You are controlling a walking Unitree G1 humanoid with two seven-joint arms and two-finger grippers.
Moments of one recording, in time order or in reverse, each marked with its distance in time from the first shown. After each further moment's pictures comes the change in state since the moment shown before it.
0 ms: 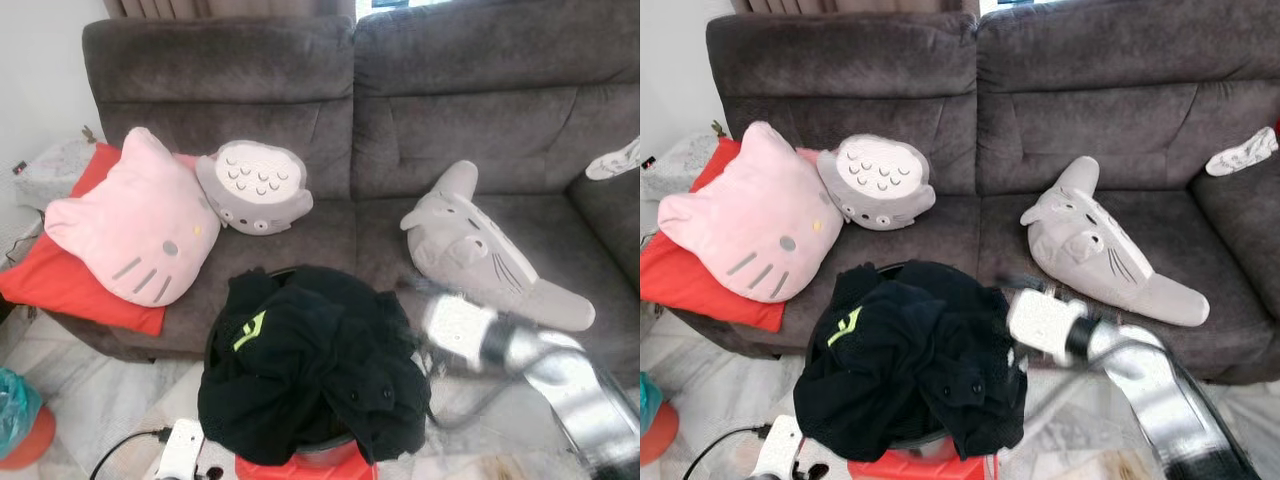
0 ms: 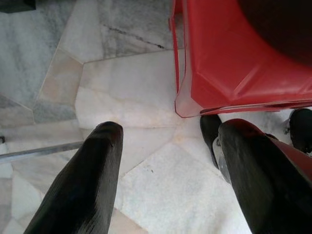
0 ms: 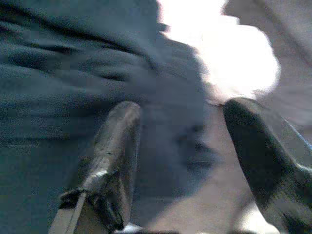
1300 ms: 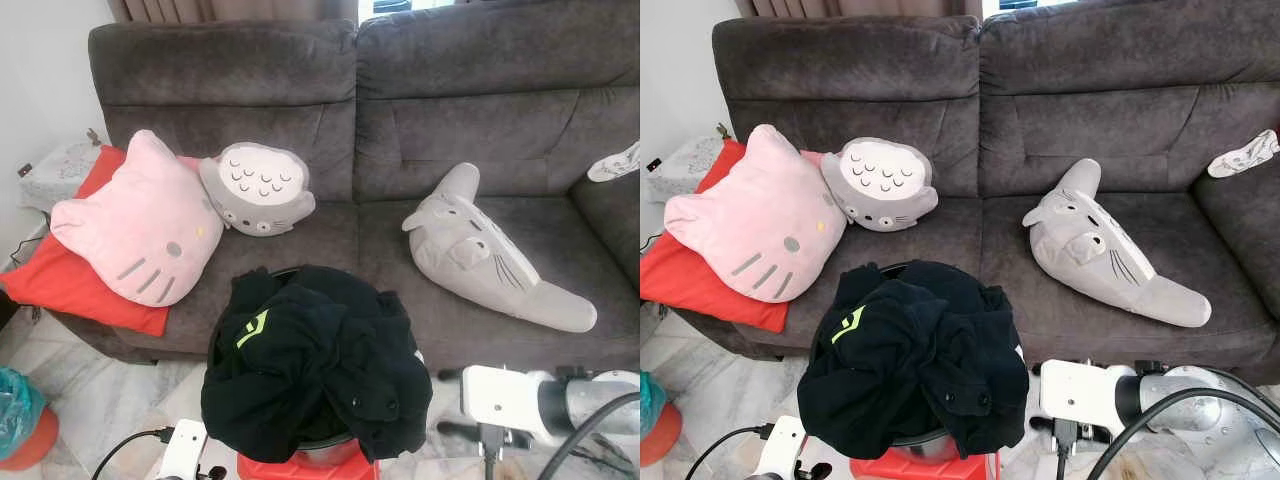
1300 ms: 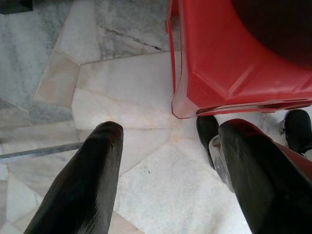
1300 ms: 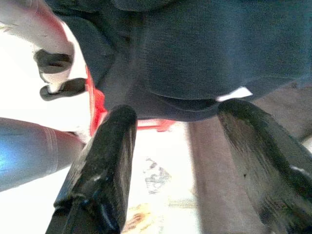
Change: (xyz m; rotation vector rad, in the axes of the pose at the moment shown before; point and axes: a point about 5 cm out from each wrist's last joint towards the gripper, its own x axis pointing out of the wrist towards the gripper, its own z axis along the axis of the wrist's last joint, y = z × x) left arm 0.000 -0.002 0.001 -0.005 -0.001 -0.020; right arm -0.063 0.027 0.005 0.002 0.427 0.292
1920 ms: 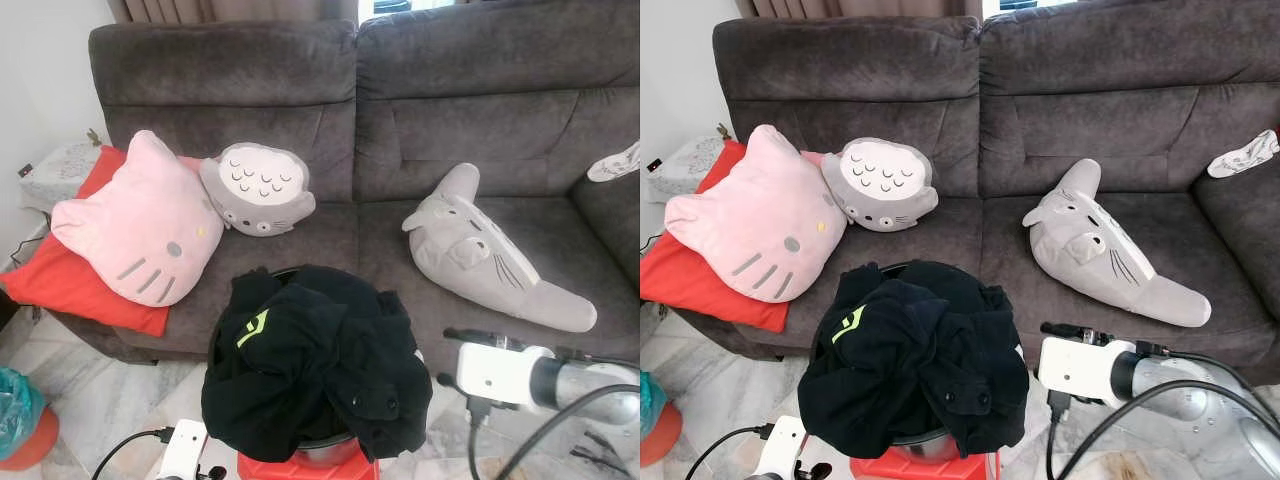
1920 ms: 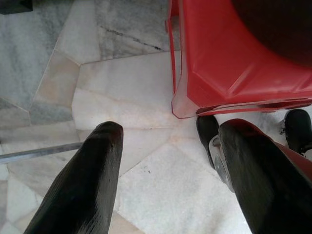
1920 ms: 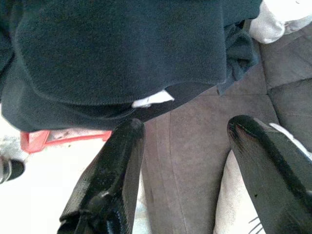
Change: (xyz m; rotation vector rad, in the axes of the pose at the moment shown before) left arm 0.000 0.000 0.000 0.000 0.000 0.000; right arm 0.012 -0.021 -0.008 -0.083 0.007 -0.246
